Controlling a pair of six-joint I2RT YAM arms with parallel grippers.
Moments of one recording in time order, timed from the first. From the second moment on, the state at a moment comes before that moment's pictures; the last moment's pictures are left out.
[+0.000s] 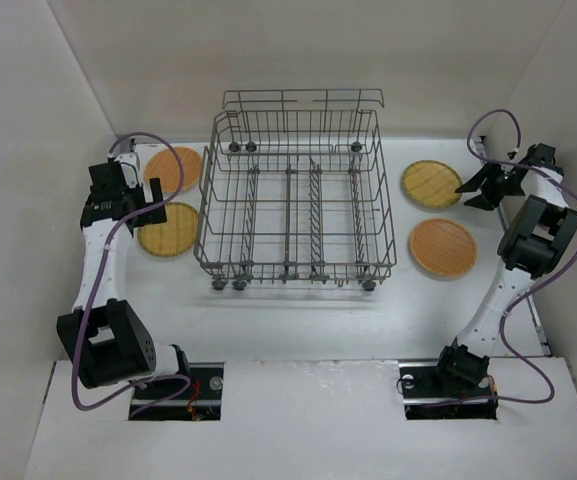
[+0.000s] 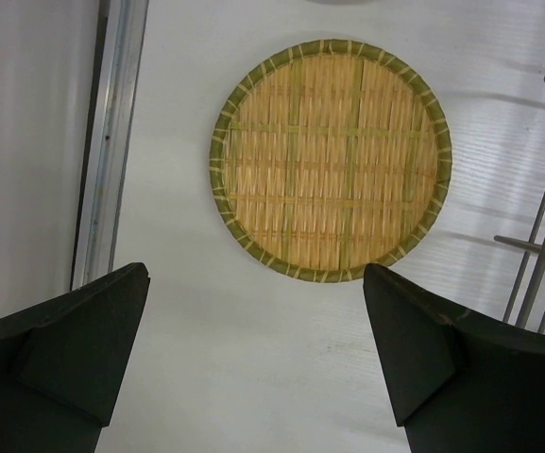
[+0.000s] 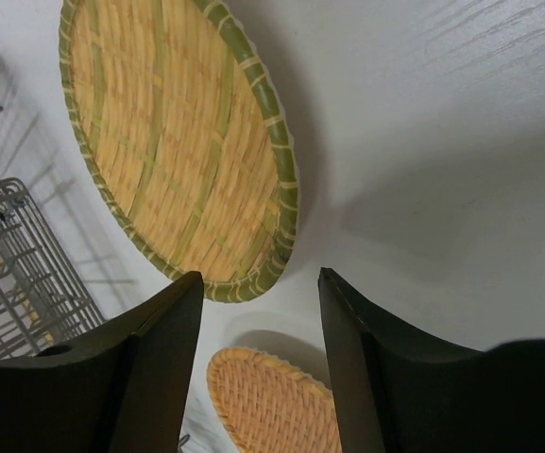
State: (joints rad) left arm 0.25 1.34 1.14 -0.57 -0.01 0.09; right arm -0.50 2.32 1.95 -0.76 -0.64 0.27
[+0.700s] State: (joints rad) left arm 0.28 1.40 1.24 -0.66 -0.03 0.12; right arm -0.44 2.48 2.13 -0.75 -0.66 0.37
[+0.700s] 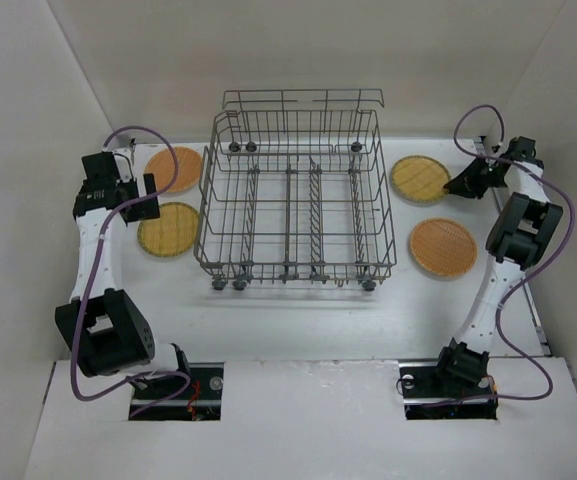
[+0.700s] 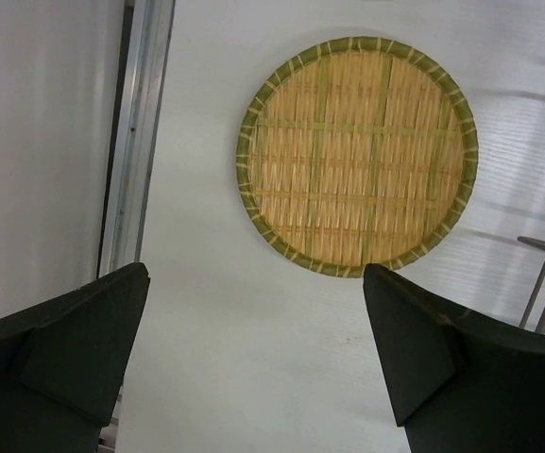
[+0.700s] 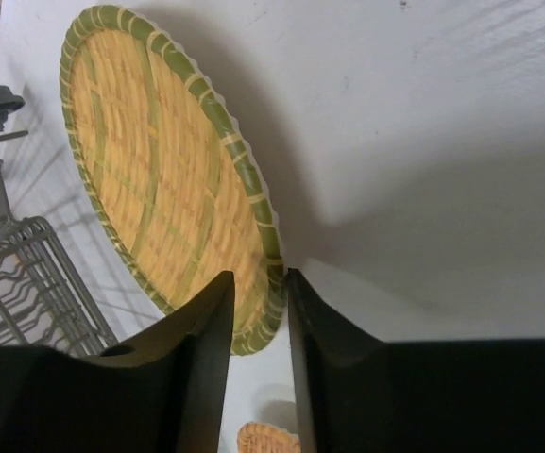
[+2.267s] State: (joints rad) left arm 0.22 1.44 1.14 -0.53 0.04 0.10; right arm -0.24 1.34 1.38 -0.52 -0.15 0.02
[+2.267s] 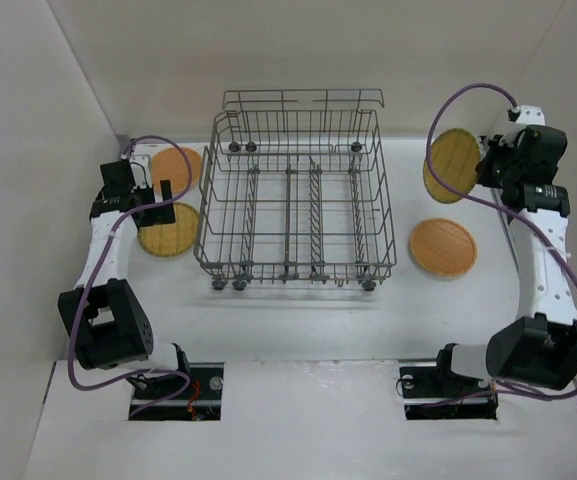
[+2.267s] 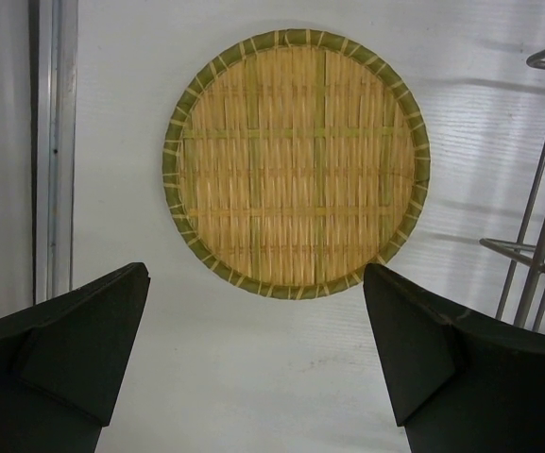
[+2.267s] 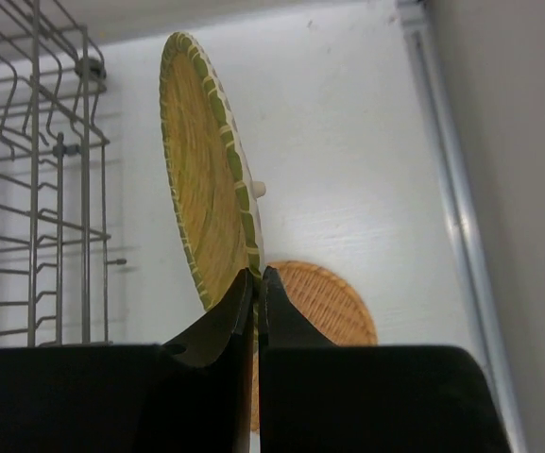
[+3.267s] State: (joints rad) left arm 0.41 1.28 0.98 -0.51 0.09 0.06; right arm 0.34 1.37 1.48 -0.10 -0.27 -0.88
